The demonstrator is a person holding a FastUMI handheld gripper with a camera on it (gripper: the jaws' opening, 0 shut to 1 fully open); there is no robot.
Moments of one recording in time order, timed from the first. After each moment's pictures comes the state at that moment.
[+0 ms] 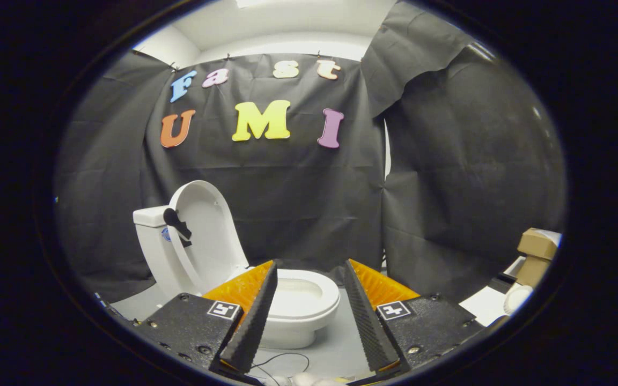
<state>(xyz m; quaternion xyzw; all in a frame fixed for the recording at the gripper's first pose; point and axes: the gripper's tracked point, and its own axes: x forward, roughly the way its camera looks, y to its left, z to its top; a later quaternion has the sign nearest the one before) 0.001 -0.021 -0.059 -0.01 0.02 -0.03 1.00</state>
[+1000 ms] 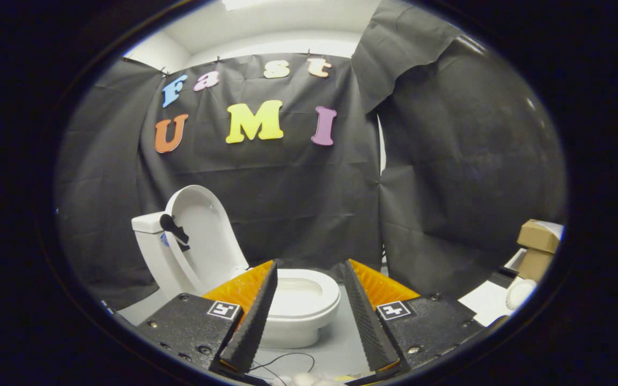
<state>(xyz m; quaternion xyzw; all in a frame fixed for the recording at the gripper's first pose) 0.000 -0.032 -0.057 0.00 0.02 -0.03 1.00</state>
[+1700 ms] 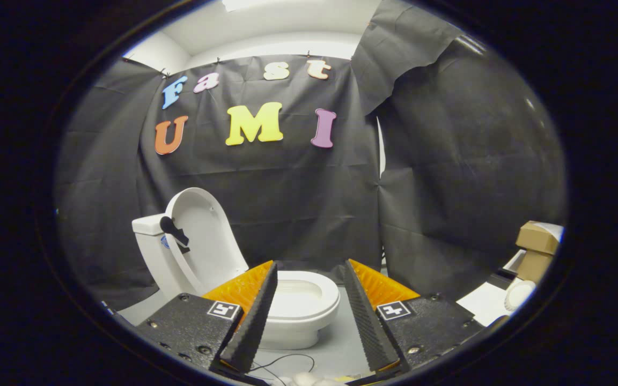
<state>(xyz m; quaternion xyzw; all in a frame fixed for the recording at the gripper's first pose) -0.002 -0.034 -0.053 0.00 0.02 -0.03 1.00</state>
